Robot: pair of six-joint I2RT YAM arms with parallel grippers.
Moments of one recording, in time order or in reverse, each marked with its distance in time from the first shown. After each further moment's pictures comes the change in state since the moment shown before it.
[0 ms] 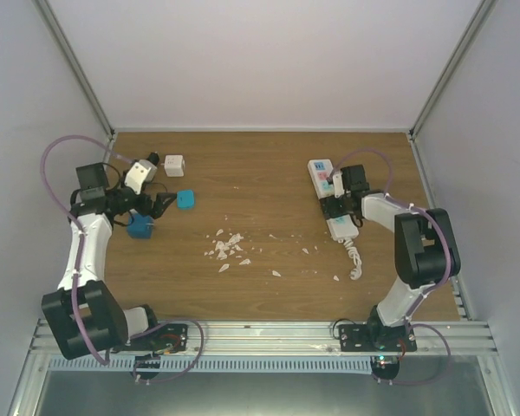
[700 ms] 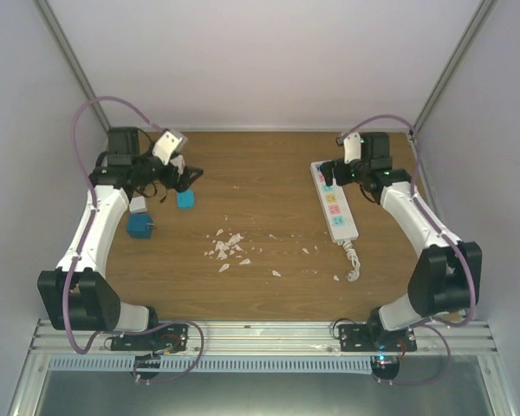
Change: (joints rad) left arm -0.324 0.140 0.291 -0.093 -0.197 -0.143; right arm -0.015 -0.209 0.216 -0.129 -0.135 0.014
